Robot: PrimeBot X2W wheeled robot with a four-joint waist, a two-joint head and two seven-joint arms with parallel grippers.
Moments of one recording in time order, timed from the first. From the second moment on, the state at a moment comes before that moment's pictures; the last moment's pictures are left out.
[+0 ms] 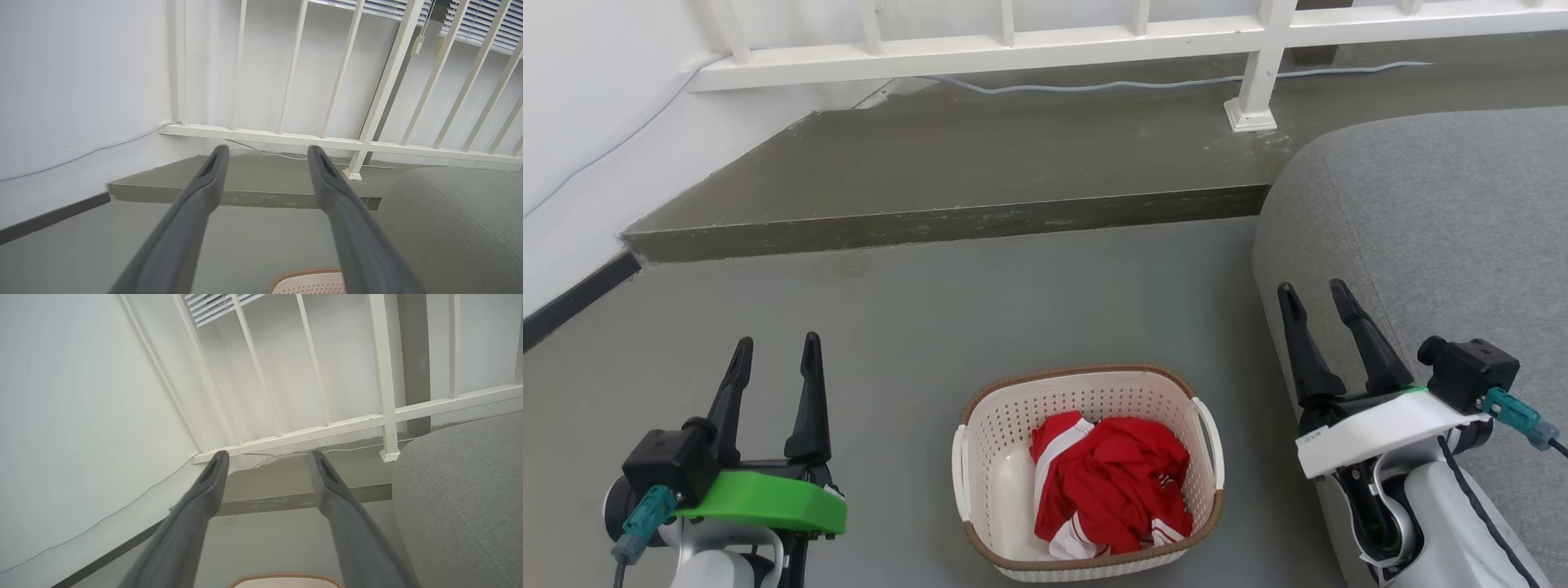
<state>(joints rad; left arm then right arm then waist) -0.04 0.05 -0.10 0.09 -0.34 -0.08 -0.25 -0.10 -0.12 0.23 0.18 0.46 0.10 -0.25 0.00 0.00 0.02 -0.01</state>
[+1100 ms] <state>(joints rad) -0.11 0.04 -0.12 0.06 -0.35 -0.10 -0.25 -0.14 -0.10 0.18 0.19 0.42 0.11 -0.25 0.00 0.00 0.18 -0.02</state>
